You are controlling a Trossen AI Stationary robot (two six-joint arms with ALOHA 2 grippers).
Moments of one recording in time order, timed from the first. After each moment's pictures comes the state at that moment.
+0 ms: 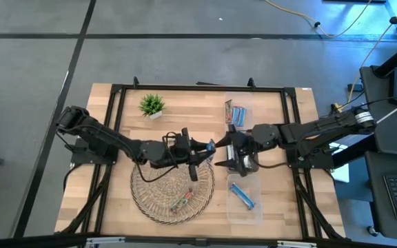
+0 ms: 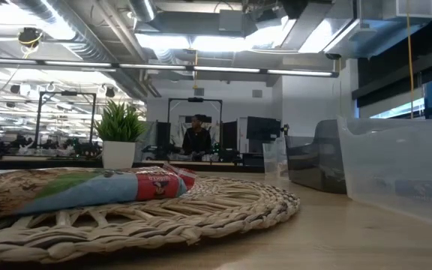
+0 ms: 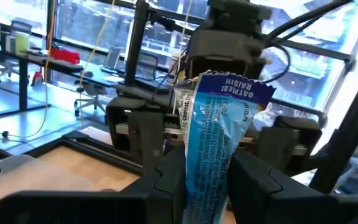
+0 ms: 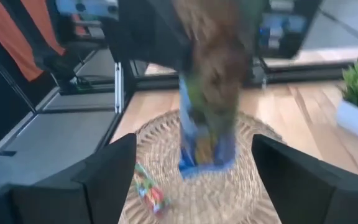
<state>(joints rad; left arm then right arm) -0.33 1.56 1.03 0.64 -0.58 -0.23 0.21 1.26 0.96 0.02 0.00 0.18</state>
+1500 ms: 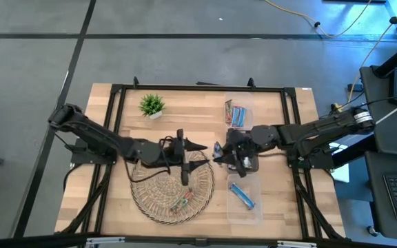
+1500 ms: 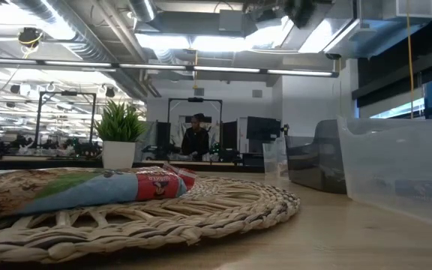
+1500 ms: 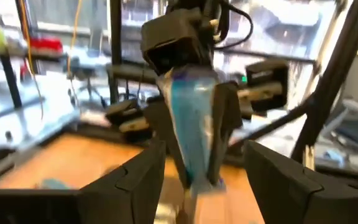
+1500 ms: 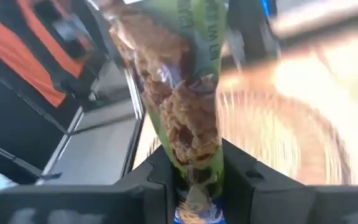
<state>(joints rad) -0.36 1.44 1.03 0.37 -0.54 -0.16 0.21 1.27 0.96 0.00 -0.03 0.44</state>
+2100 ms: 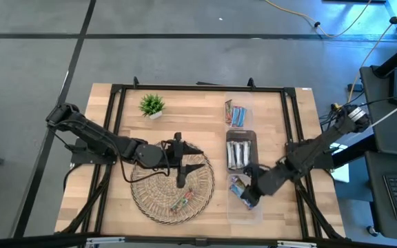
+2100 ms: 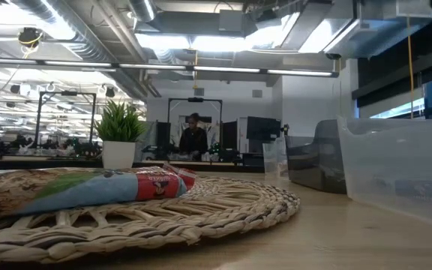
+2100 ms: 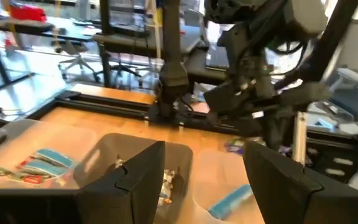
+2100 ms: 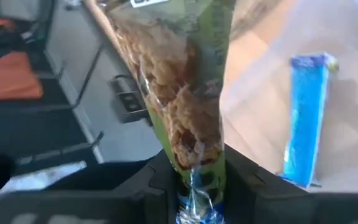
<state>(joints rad) -0.38 1.42 1.03 0.20 -0.50 -0.22 0.63 1.32 0.96 -0.46 0.08 1.46</state>
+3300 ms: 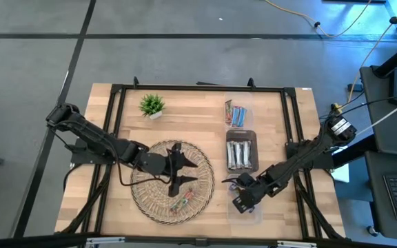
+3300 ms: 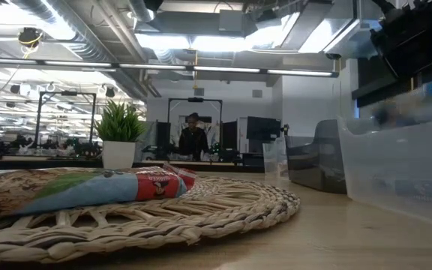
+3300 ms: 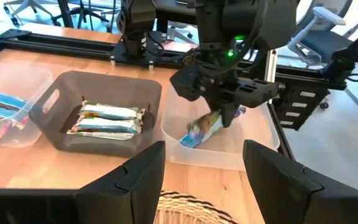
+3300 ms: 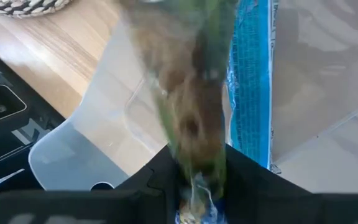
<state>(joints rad) -0.42 1.42 1.03 -0.02 -0.36 -0.33 0.63 1.61 0.96 -0.48 -0.07 1.59</state>
